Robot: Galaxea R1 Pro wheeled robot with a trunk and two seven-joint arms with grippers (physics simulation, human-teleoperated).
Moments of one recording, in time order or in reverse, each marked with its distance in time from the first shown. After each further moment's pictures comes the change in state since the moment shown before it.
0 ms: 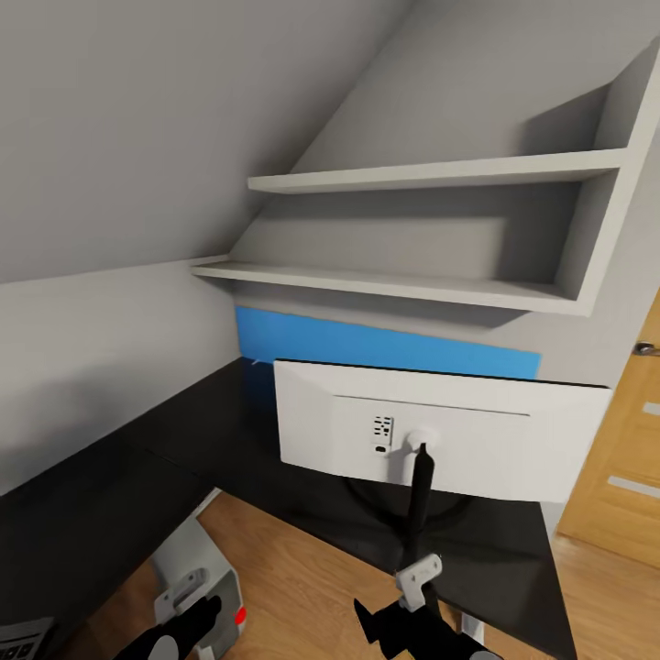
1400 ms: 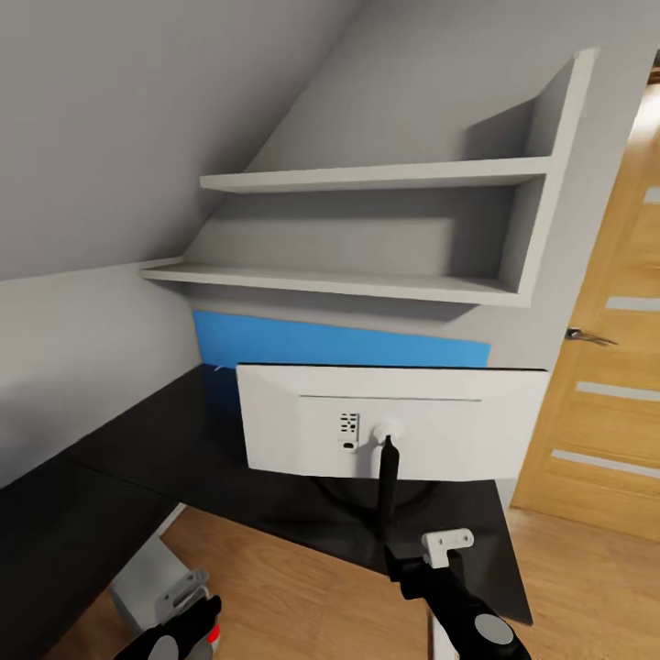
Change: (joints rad) left arm 0.000 0.000 0.000 0.001 0.000 0.001 0.000; right arm -0.013 0.076 -0.164 0.013 -0.004 -0.019 -0.168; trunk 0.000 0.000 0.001
